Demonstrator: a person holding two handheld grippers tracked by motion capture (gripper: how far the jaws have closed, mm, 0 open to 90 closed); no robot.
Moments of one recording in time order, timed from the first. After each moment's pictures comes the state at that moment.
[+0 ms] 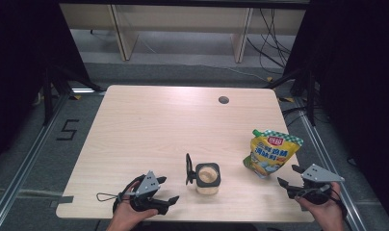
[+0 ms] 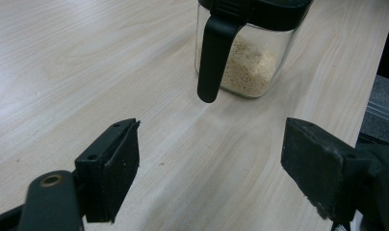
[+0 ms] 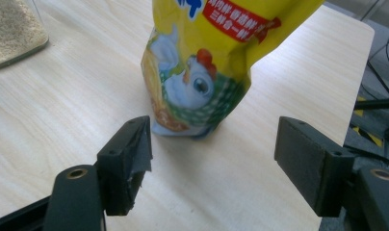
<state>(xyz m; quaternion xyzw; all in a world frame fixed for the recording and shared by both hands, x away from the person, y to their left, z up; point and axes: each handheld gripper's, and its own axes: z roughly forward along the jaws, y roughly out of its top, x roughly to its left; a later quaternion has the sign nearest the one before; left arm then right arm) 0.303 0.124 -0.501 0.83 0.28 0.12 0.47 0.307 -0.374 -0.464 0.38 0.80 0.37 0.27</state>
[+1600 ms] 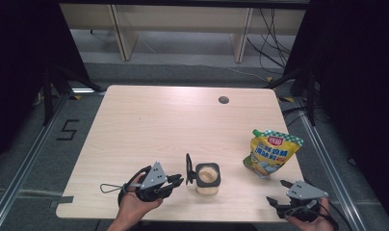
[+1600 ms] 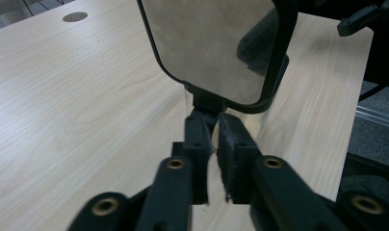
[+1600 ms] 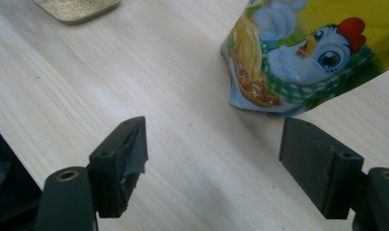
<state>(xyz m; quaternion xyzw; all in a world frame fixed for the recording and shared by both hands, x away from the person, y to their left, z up) 0.308 0.102 -0.458 0.82 0.25 0.15 0.49 0.272 -0.338 -0.475 0.34 0.85 0.33 0.24</state>
